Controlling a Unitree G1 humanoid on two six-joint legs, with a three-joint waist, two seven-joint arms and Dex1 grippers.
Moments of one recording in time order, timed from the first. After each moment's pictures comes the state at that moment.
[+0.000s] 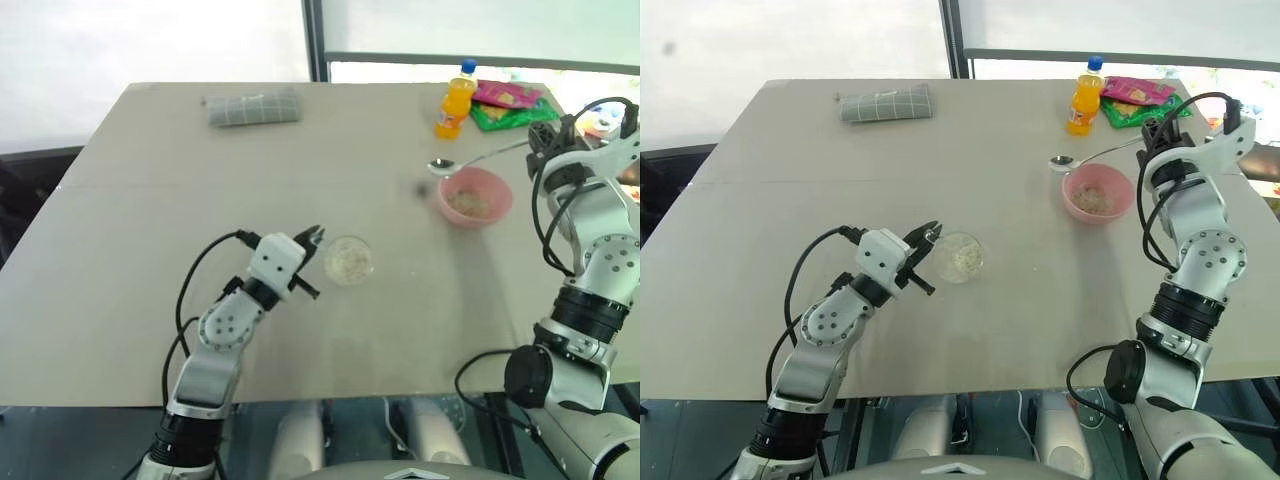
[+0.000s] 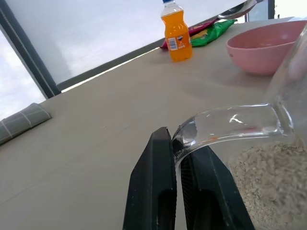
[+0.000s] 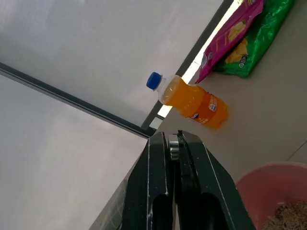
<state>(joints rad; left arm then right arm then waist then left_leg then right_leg) -0.10 0.33 -0.07 -0.26 -0.04 0.04 -0.42 -0.74 -0.19 -0.58 -0.03 1.15 0.65 -0.40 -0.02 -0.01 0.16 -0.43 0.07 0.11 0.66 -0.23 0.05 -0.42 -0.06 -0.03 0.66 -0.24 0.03</state>
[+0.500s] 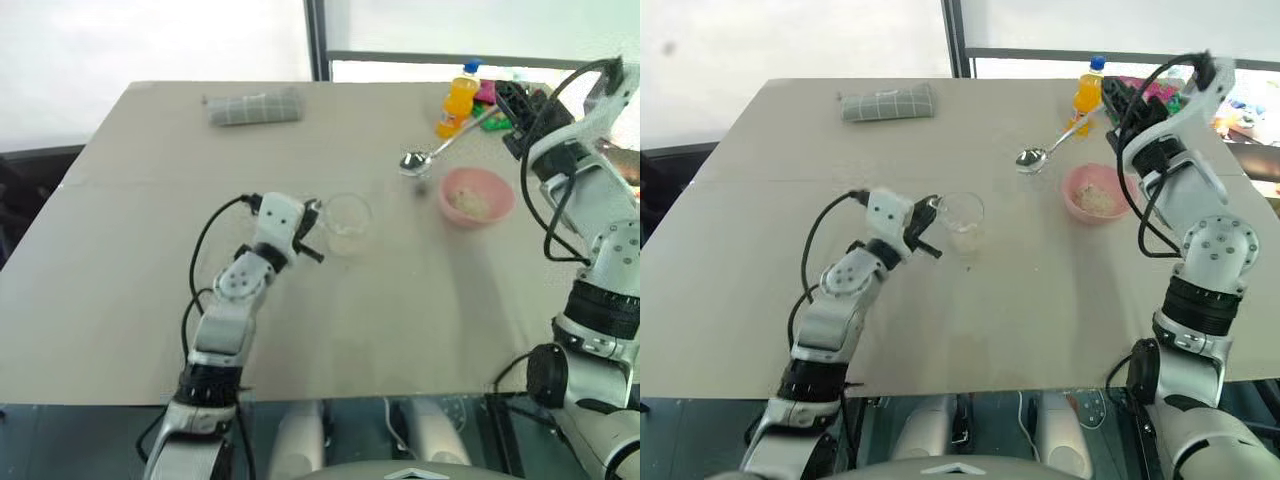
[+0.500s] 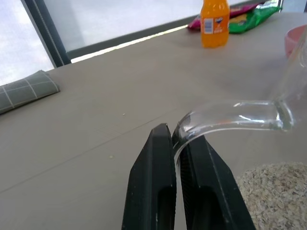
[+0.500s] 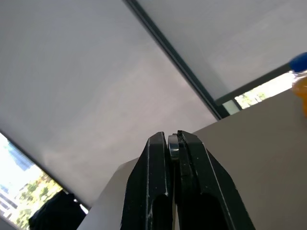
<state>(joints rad) -0.42 0.30 -0.04 -0.01 -0.07 0.20 -0.39 -0.78 -0.35 -0.36 -0.19 1.19 0.78 -0.07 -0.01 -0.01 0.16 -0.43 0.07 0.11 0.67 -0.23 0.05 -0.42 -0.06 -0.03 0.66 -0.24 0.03</state>
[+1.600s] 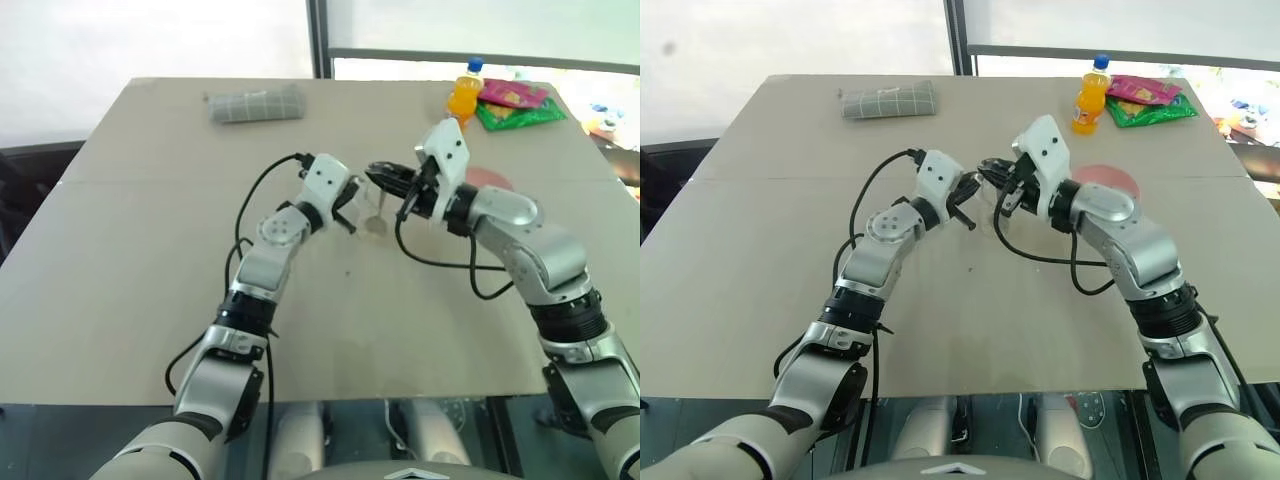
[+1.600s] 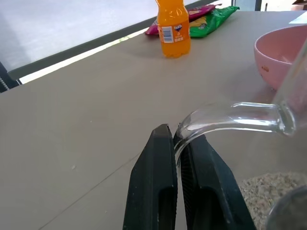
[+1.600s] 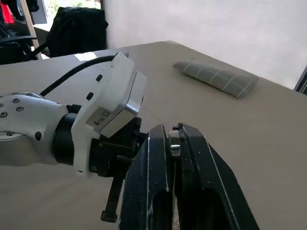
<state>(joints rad) -0.71 0.23 -0.13 0.33 -0.02 0.13 -0.48 -0.68 -0.41 0.16 -0.16 0.51 0.59 0.54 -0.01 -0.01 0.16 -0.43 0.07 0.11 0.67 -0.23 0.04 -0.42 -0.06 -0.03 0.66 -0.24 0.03</state>
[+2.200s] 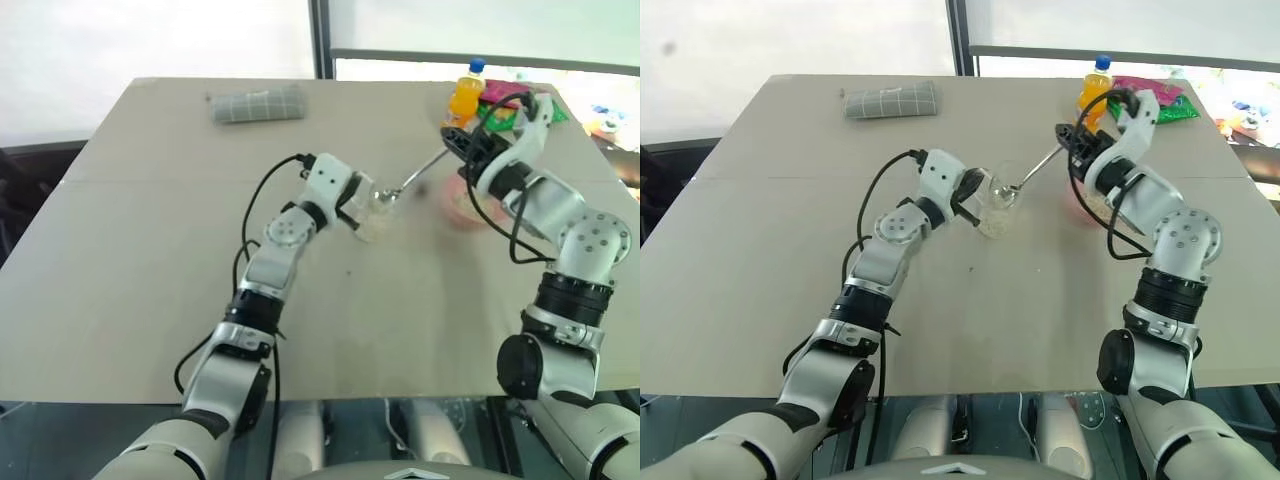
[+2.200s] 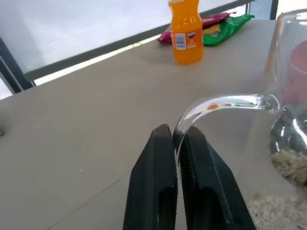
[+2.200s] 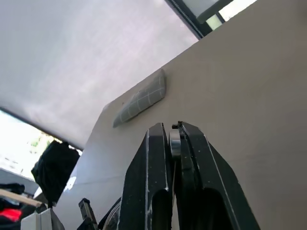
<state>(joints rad) -0.75 0.17 -0.12 0.45 0.00 0.05 -0.40 -0.81 -0.17 -0.55 -0.02 1.04 1.05 -0.14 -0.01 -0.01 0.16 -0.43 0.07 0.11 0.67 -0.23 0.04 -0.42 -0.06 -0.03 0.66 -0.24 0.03</state>
